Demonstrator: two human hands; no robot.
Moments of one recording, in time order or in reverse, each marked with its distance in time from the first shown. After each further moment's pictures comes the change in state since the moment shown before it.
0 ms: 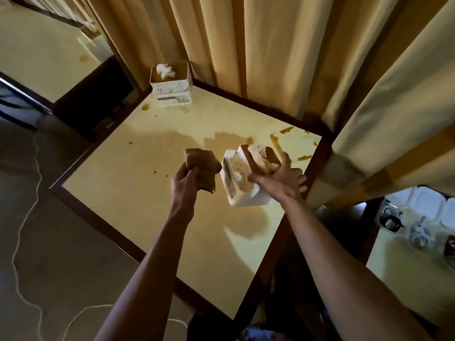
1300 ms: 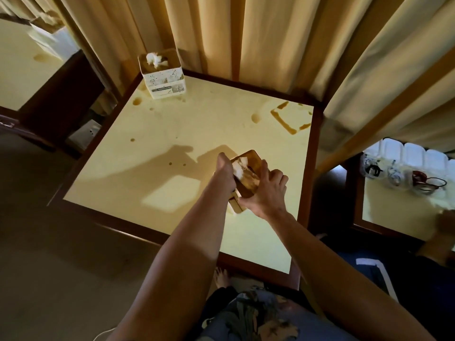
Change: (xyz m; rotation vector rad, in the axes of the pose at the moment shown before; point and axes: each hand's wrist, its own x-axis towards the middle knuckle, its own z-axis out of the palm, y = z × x) left_hand 0.036 -0.008 -0.030 0.140 -0.234 -0.784; right_hand -0.120 0.000 0.171 -0.290 0.278 -0.138
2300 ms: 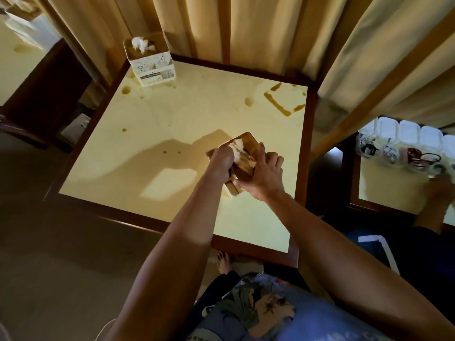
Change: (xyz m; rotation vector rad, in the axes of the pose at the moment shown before) left_hand 0.019 -0.021 -0.006 0.217 -0.047 0.231; right_hand 0.000 0.007 -0.003 0.002 -0.022 -0.026
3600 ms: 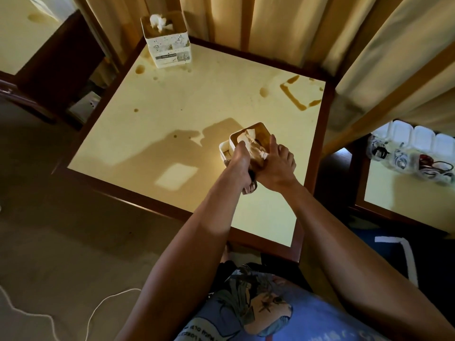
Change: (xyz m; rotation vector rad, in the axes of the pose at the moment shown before) left_hand -0.073 -0.010 0.004 -0.241 -0.054 -0.259; right_hand 0.008 0.002 -0.002 0.033 -0.126 0.027
